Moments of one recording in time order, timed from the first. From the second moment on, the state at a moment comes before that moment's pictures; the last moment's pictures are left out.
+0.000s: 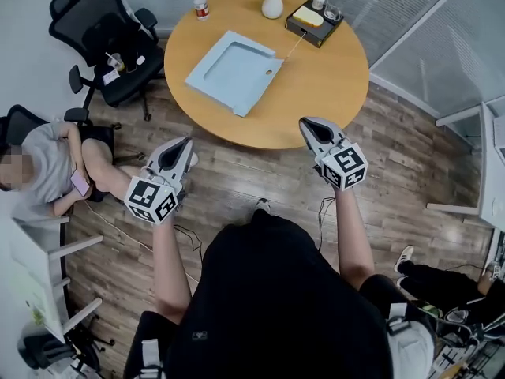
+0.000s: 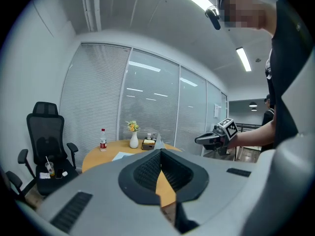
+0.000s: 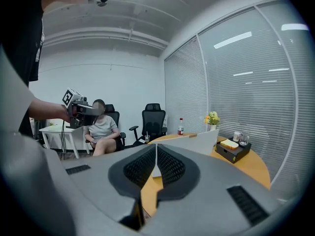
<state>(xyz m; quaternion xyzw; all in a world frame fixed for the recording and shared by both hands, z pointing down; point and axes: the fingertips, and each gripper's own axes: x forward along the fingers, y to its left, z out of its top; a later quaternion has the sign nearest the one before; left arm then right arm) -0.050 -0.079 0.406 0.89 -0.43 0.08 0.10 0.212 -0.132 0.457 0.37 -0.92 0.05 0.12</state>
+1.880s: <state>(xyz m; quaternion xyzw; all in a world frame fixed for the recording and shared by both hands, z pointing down) -0.164 -0.386 0.566 0.91 -0.32 0.20 0.18 0.181 -0.352 0.544 0.51 -0.83 0.14 0.20</state>
